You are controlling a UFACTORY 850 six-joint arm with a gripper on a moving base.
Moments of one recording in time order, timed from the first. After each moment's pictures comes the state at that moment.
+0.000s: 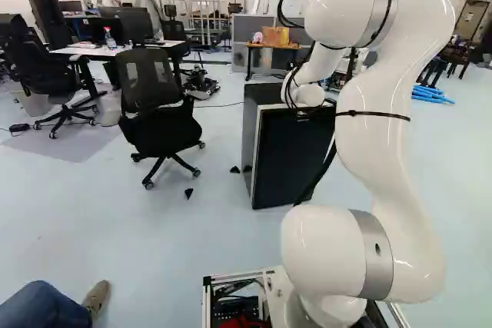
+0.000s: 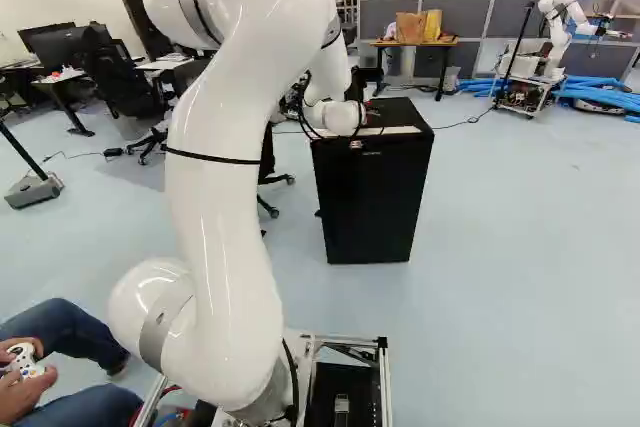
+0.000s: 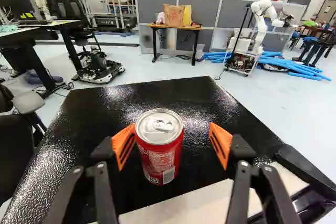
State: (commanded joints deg) arm -16.6 -33.5 -65.0 -5.0 43.1 0.0
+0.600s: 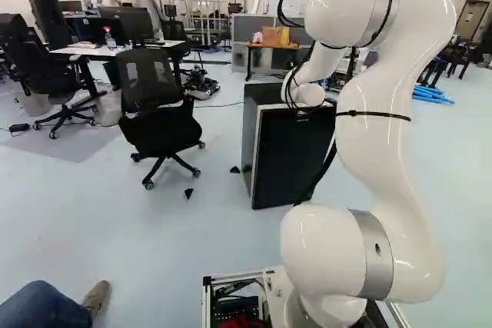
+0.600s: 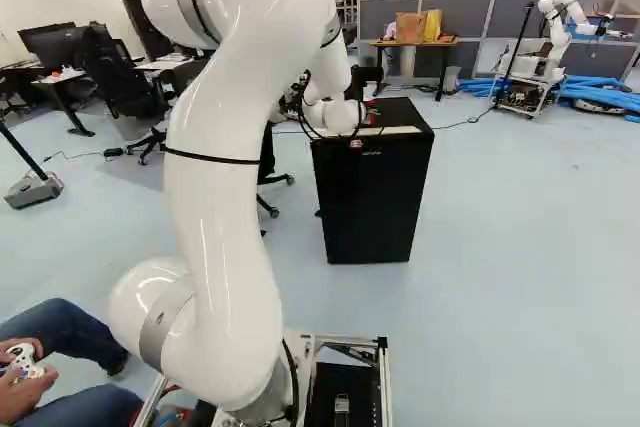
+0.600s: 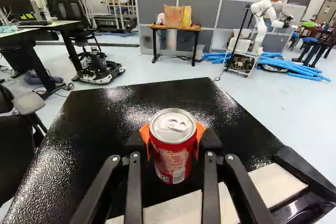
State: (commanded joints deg) arm -16.6 -32.8 -64.9 -5.0 43.1 0.0
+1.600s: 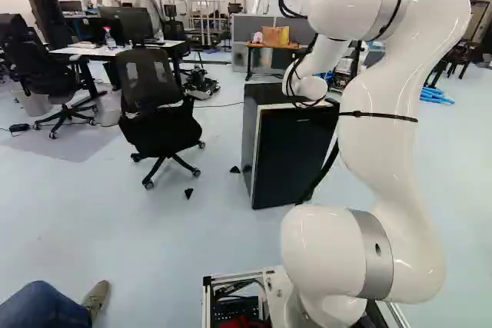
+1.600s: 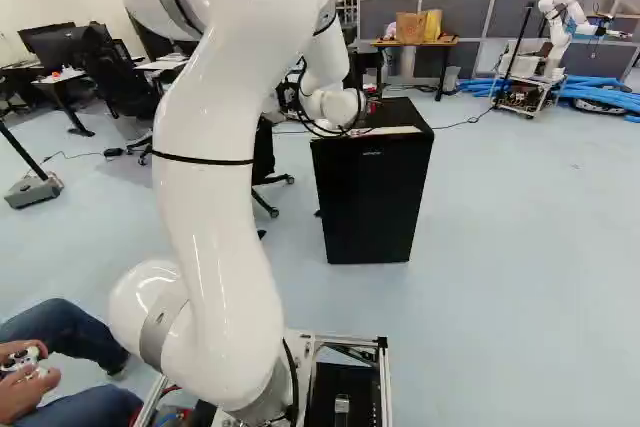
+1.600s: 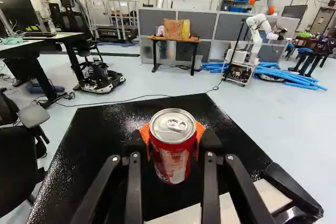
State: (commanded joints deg) arm -16.5 -29.4 -64.4 -4.9 43.1 0.0
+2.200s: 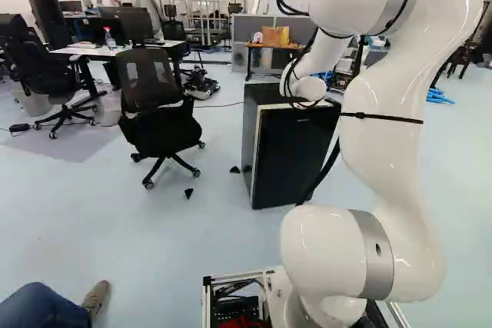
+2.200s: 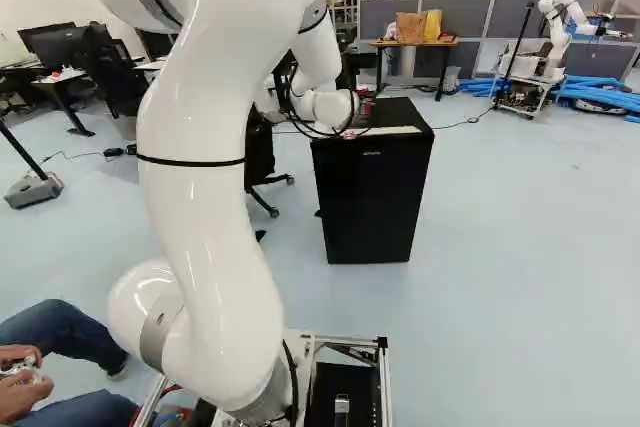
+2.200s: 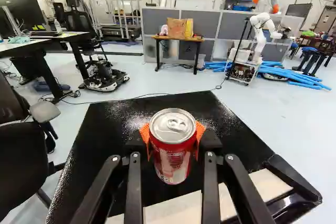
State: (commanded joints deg) arm -15.0 -25.3 -59.1 -4.5 43.7 0.0
